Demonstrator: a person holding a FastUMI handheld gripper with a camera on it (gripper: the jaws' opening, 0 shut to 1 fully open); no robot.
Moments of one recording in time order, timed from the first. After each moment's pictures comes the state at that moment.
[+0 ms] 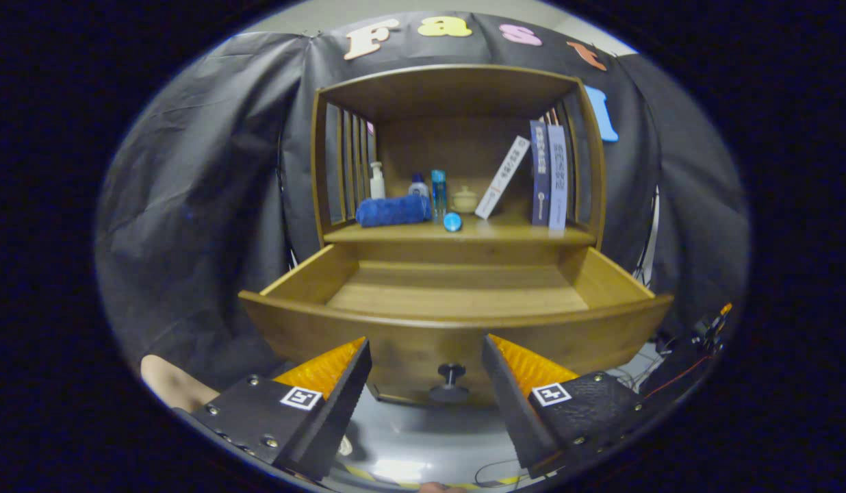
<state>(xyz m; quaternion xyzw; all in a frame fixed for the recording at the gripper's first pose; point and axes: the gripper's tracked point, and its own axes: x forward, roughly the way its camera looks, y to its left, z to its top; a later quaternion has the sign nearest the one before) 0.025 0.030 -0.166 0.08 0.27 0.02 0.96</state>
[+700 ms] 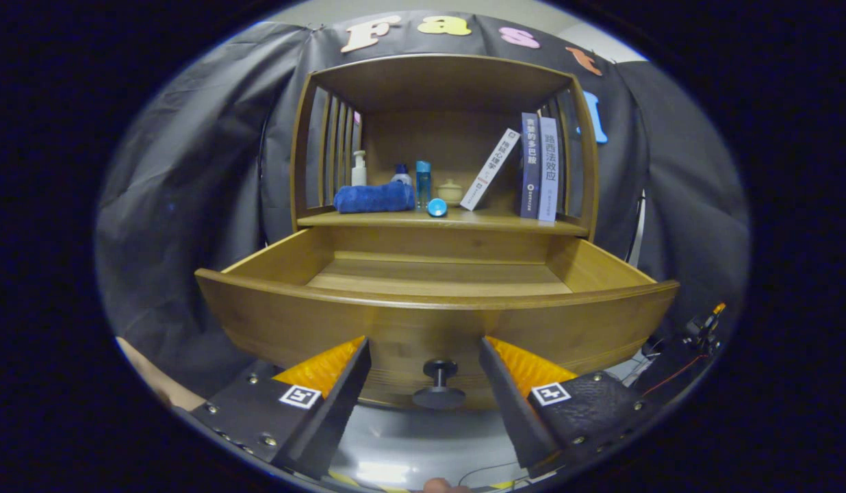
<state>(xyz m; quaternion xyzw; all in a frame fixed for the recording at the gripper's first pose) 0.051 0.022 -0.188 0.05 0.23 -0.03 0.97</state>
